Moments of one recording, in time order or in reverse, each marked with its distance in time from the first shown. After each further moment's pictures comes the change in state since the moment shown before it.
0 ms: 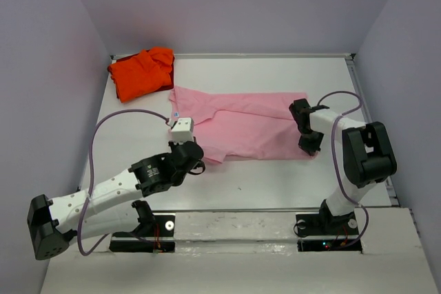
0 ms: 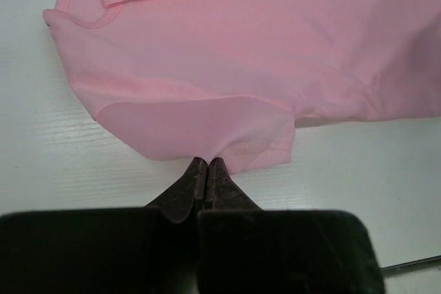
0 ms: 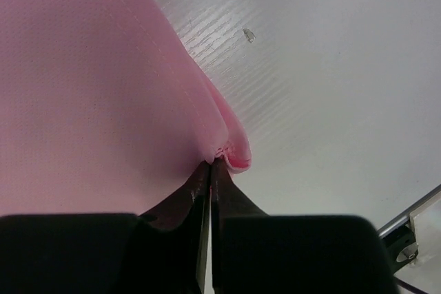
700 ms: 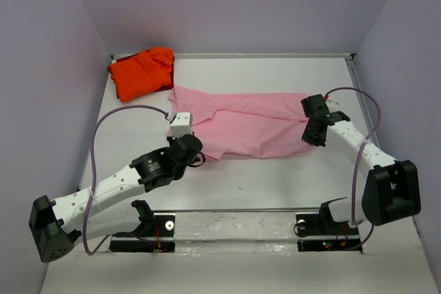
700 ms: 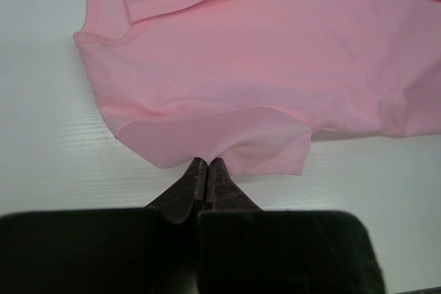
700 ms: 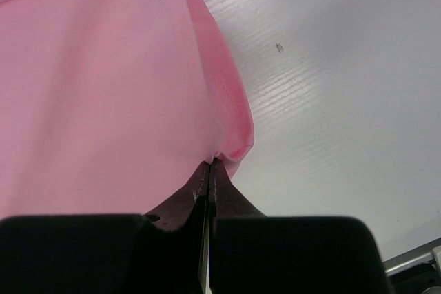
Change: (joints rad) left arm 0.078 0.026 0.015 0.008 0.015 0.069; right arm 0.000 -0.307 -0.069 0.087 -0.092 -0.098
